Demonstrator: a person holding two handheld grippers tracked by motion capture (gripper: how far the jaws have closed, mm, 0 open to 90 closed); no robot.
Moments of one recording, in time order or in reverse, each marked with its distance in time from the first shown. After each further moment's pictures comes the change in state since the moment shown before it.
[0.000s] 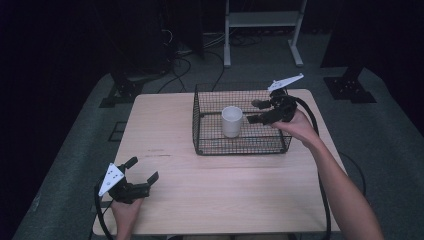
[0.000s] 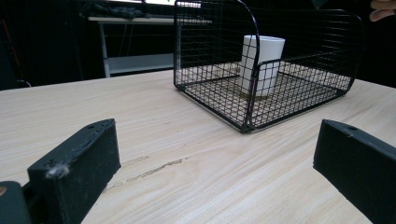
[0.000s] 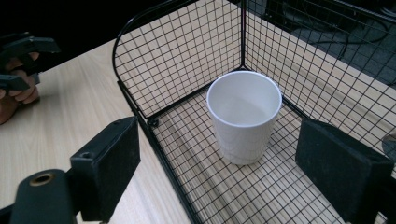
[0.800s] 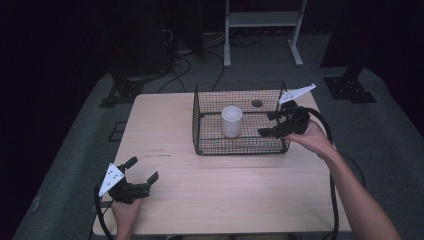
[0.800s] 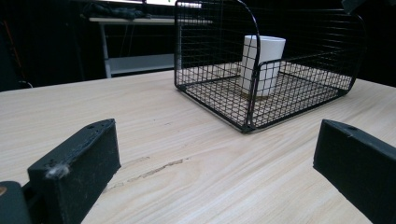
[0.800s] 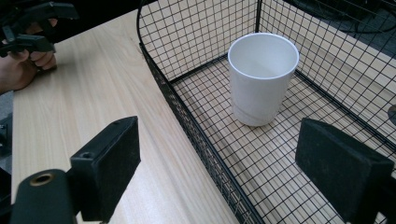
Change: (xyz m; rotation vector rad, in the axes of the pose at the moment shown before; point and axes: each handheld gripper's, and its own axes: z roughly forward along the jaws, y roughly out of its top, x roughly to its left) left arm 0.000 0.000 -0.001 -0.003 0.005 0.005; right arm 0.017 -0.028 -0.027 0.050 0.015 -0.034
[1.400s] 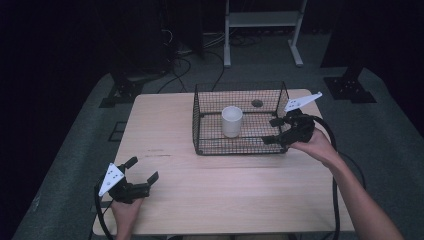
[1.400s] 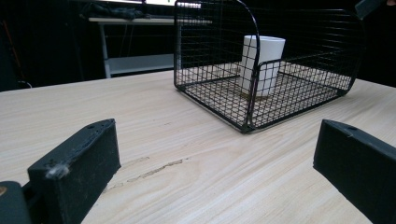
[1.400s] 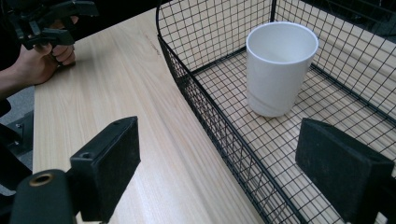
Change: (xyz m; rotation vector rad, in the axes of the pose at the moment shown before) left arm 0.000 0.000 0.001 0.003 -0.004 -0.004; right arm 0.008 -0.022 -0.007 -0.027 0.042 0.001
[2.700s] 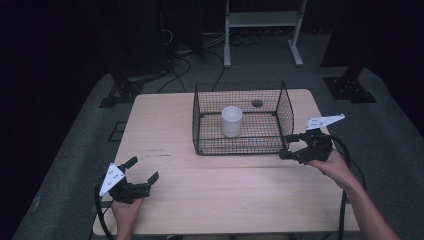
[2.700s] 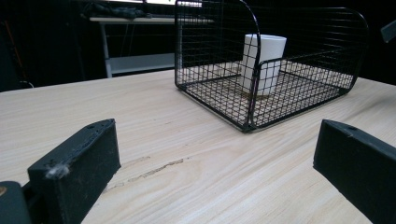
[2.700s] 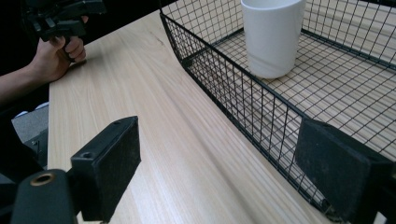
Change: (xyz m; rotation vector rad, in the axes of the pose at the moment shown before) left arm -0.001 0.000 0.001 0.003 0.003 0.004; right arm -0.003 -0.071 -0.023 -0.081 0.024 0.077
